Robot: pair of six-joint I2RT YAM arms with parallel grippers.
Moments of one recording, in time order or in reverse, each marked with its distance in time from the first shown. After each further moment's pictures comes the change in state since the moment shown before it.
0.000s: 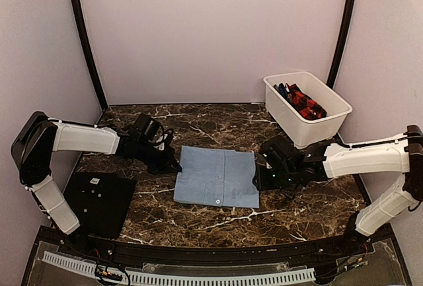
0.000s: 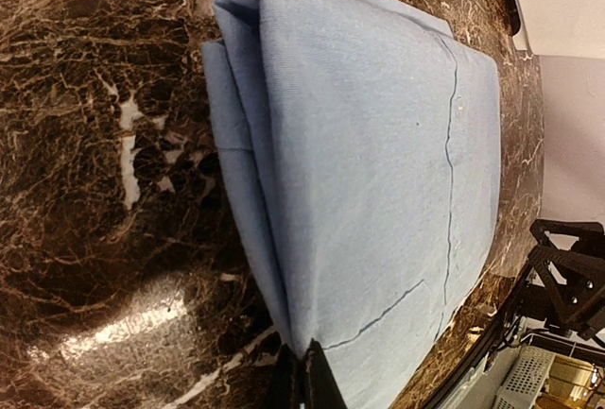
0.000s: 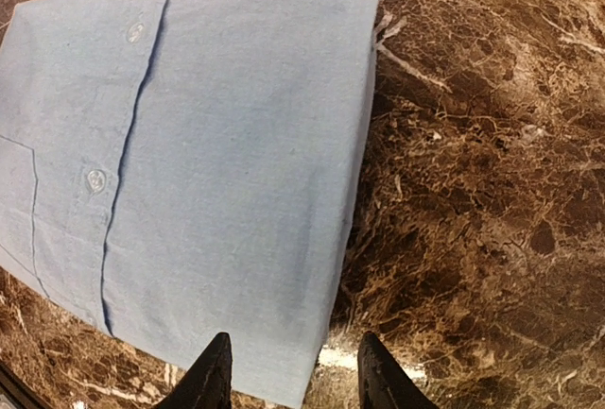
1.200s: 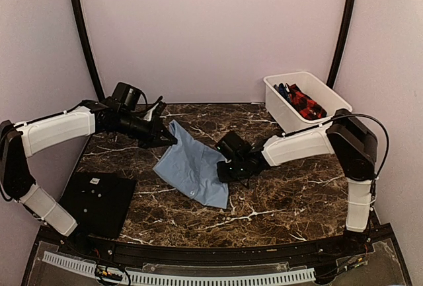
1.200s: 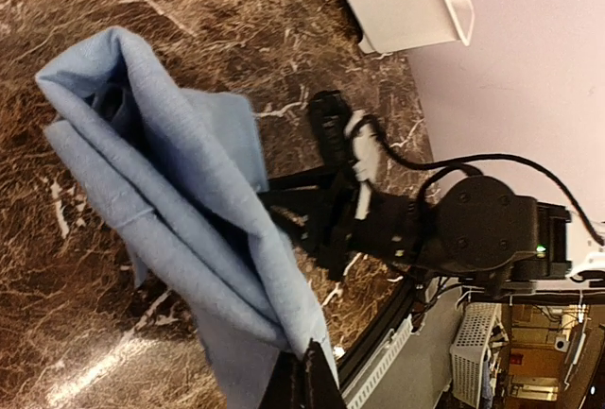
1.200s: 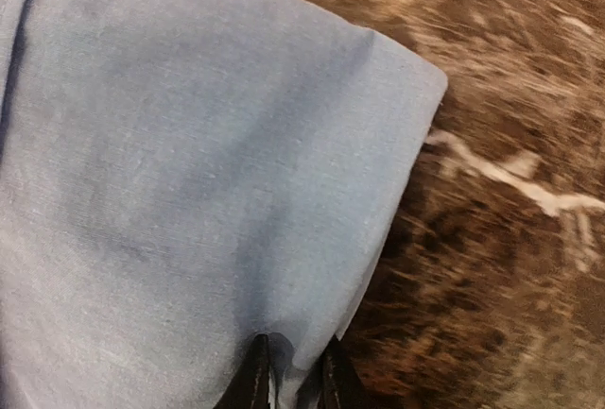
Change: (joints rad) left arm 0.095 -0.191 0.179 -0.240 0.210 0.132; right arm -0.003 0.566 0.435 0.082 -0.051 -0.109
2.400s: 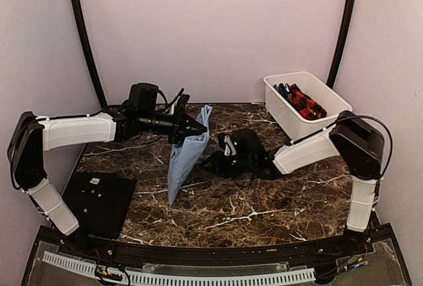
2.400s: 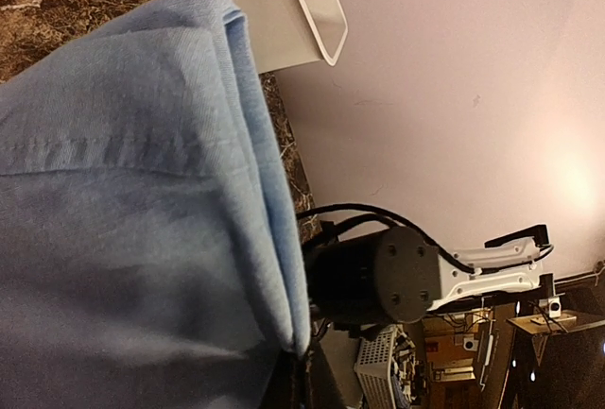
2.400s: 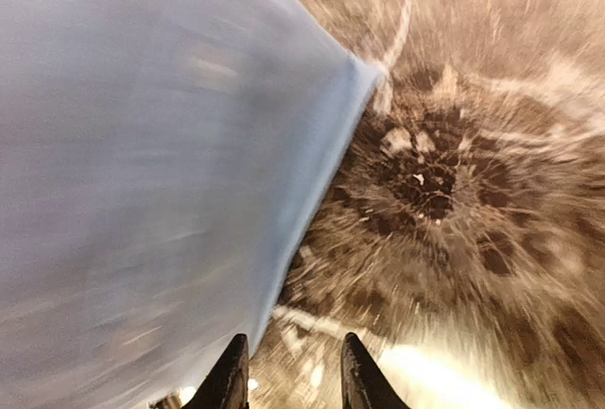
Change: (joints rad) left arm -0.128 0.136 0.004 0.553 0.145 -0.389; right arm -0.046 -0.013 -0.195 0.697 -0.434 0.289
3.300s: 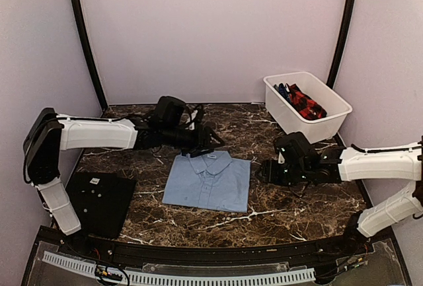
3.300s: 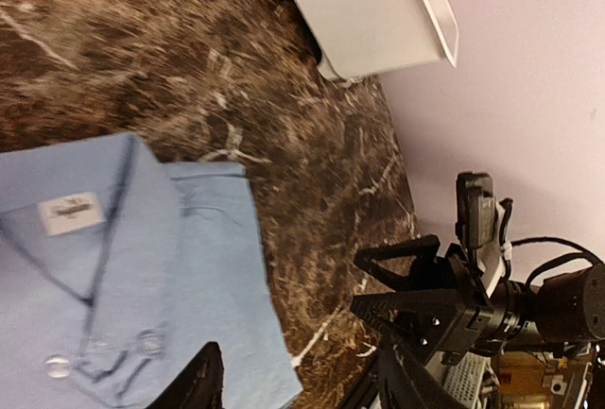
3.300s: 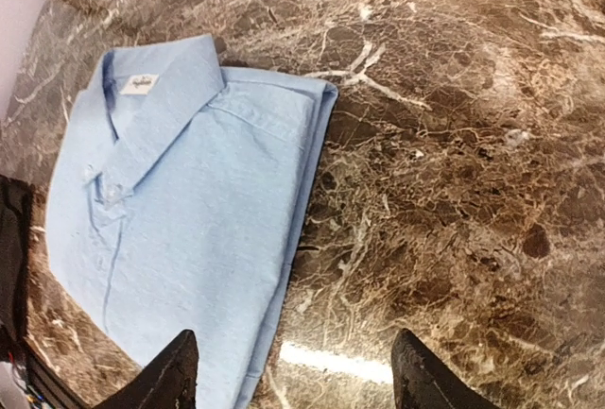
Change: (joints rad) left arm -0.166 0.160 0.092 -0.095 -0.323 0.087; right arm -0.051 -0.698 -0.361 -0.650 0.390 -0.134
